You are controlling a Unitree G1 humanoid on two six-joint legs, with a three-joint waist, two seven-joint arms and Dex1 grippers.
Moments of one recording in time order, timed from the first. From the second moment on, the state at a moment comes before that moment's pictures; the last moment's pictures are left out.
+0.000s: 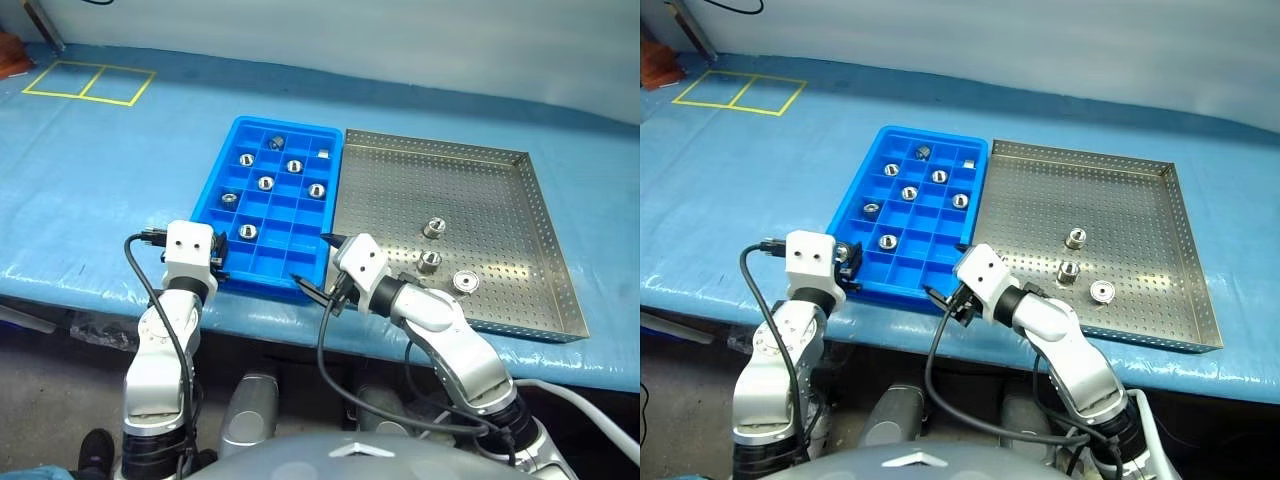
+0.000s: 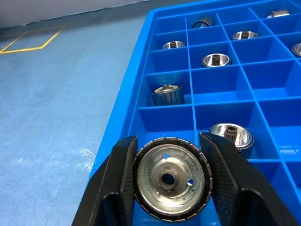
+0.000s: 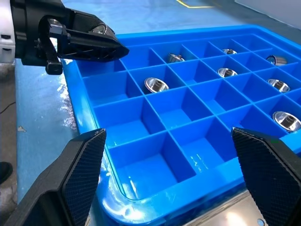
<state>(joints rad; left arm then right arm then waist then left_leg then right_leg) 0.09 0.11 0.02 -0.63 0.12 0.74 -0.09 -0.08 -0.32 0.38 -0.51 0.08 0.50 0.49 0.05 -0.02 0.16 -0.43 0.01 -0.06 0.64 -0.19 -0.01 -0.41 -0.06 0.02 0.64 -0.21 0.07</state>
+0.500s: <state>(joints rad) 0.09 0.06 0.00 -0.64 0.12 0.78 -0.01 -0.06 -0.32 0.38 -0.50 0.08 0.50 0.49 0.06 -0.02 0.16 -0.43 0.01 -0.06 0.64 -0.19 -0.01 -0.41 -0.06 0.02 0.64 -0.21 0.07</state>
